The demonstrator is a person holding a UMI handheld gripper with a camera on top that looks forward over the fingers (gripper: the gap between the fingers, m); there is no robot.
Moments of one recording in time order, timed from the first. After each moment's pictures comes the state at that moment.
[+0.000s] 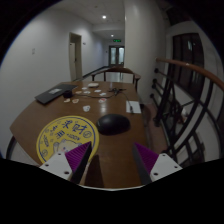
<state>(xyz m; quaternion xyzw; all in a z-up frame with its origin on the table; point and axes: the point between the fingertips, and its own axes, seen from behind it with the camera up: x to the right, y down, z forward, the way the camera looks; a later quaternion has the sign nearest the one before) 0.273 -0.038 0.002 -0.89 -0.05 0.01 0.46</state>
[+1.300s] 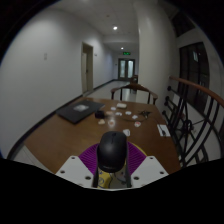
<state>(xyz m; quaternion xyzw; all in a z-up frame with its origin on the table) 0.104 -0.029 0.084 -0.85 -0.09 0.03 0.52</state>
